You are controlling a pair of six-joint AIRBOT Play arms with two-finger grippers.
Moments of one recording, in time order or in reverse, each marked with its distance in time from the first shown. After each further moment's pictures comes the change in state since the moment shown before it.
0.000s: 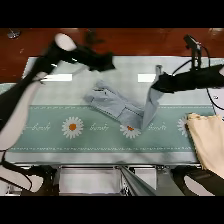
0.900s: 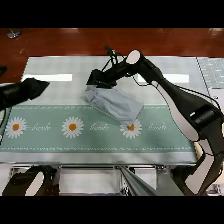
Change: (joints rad) left arm 0.368 1.037 -0.985 0.053 0.183 0.051; right arm 0.278 -0.853 0.681 0.391 -0.024 -0.002
